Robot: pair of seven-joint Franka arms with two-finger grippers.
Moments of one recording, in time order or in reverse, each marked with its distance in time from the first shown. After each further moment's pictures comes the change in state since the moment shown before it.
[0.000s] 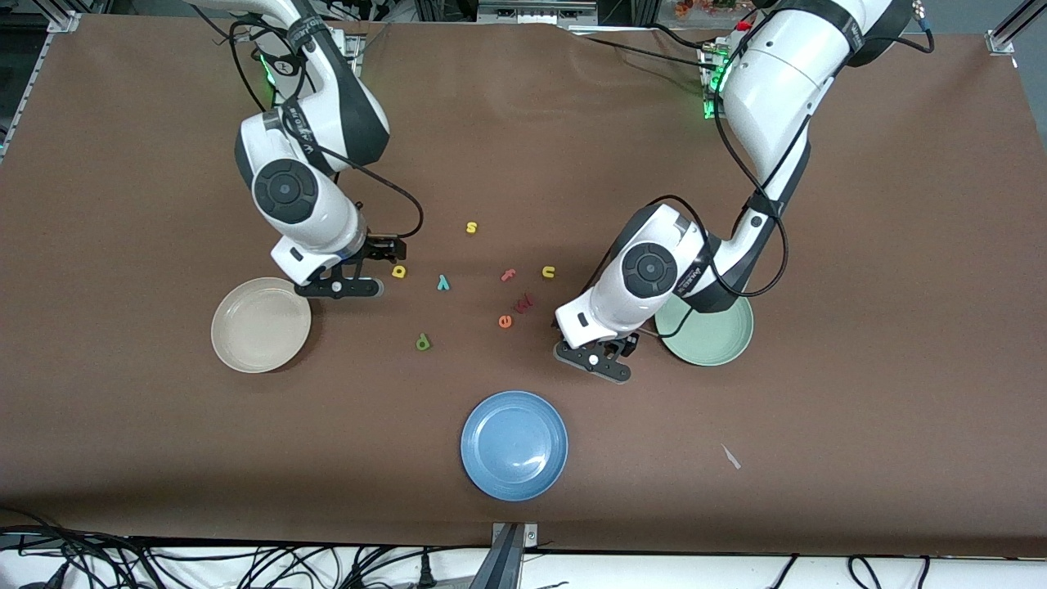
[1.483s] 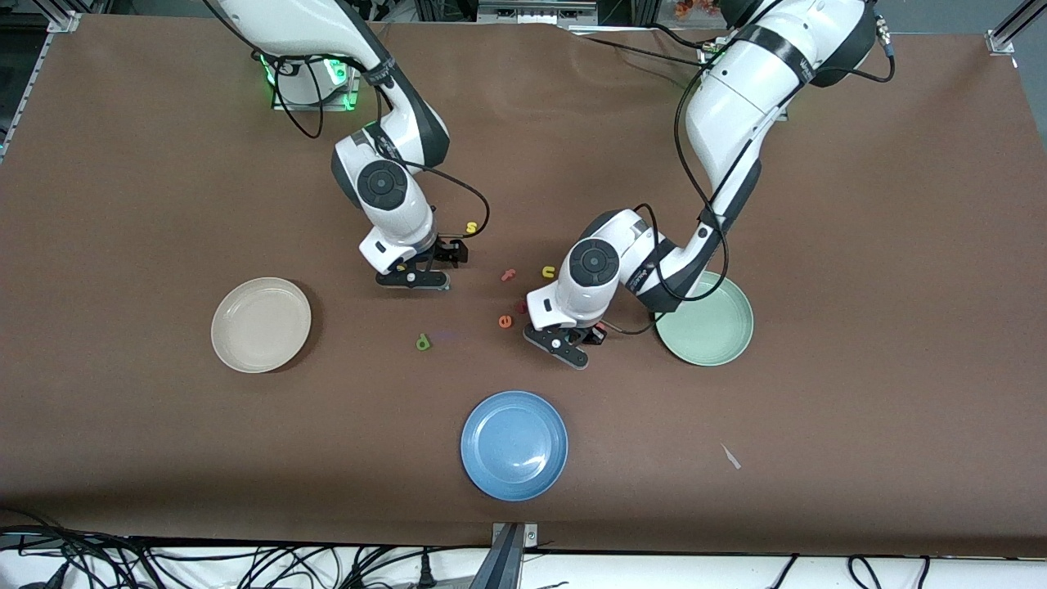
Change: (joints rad) left arm -0.068 0.101 0.007 -0.003 0.156 0.060 0.002; right arm 0.084 0.171 0.078 -0.170 0.000 0.482 0.167
